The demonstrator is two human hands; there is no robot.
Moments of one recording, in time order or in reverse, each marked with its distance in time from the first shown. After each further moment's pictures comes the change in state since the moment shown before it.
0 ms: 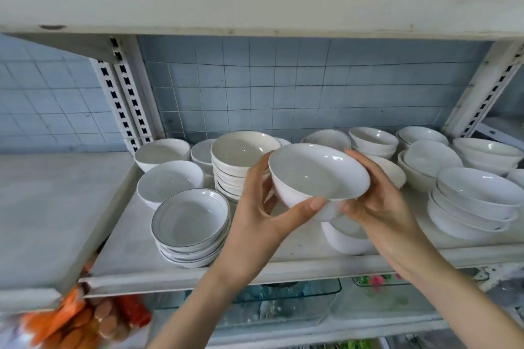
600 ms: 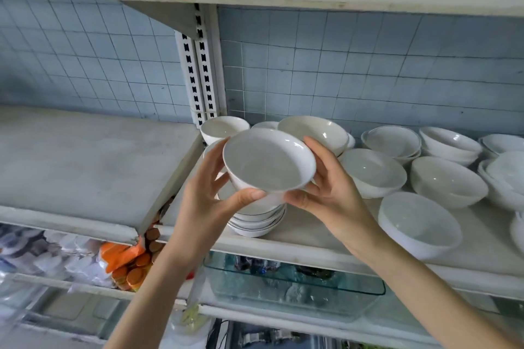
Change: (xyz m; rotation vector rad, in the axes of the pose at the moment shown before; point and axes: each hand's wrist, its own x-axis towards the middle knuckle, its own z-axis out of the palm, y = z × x) left_hand -0.046 0.023 -0.108 0.303 0.302 0.132; right_hand 0.025 0.035 0.106 0.060 -0.316 0.071
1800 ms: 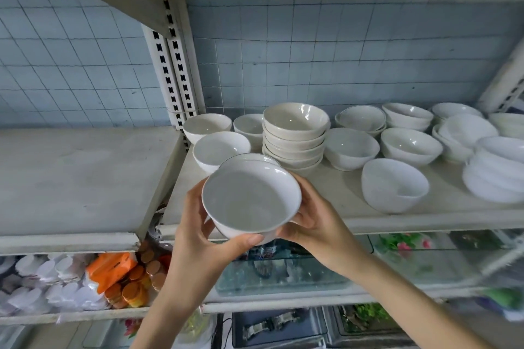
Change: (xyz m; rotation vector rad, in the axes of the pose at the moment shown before) left_hand -0.063 -0.006 -0.033 0.024 -0.075 -0.135; right_hand -0.061 0.002 0.054 -0.048 -0.010 0.034
